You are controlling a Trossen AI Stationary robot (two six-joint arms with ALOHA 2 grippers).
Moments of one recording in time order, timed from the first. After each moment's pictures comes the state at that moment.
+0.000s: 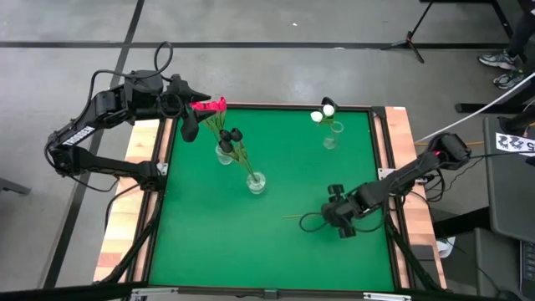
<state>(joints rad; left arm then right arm) 0.37 1.03 1.49 -0.89 -0.09 -0.01 0.49 1.42 0.74 -0.62 0.08 0.28</state>
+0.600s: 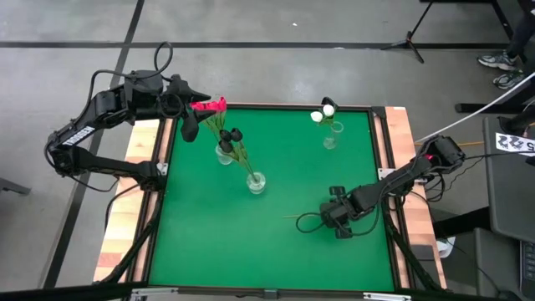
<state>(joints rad) 0.37 1.03 1.49 -0.89 -0.09 -0.02 0.49 1.52 0.74 -0.61 0.04 0.40</state>
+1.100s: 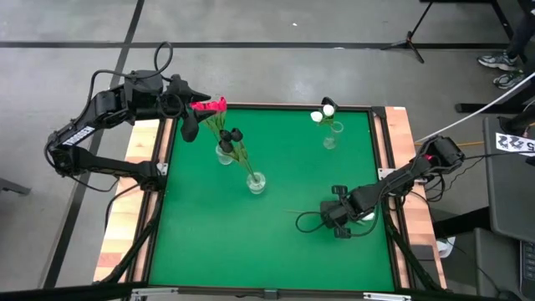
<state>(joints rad) 0.37 1.03 1.49 -0.89 -0.09 -0.02 0.49 1.52 0.75 -0.65 0.06 0.51</state>
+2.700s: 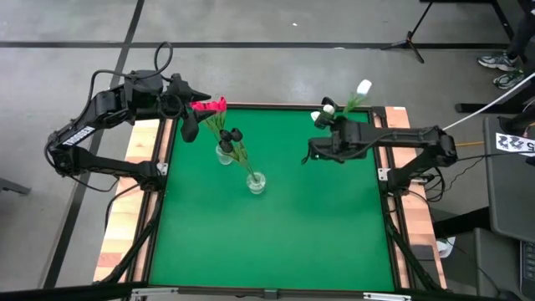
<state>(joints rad) 0.37 1.03 1.49 -0.88 -0.09 0.03 -0.04 1.54 1.48 -1.57 0.99 -1.11</state>
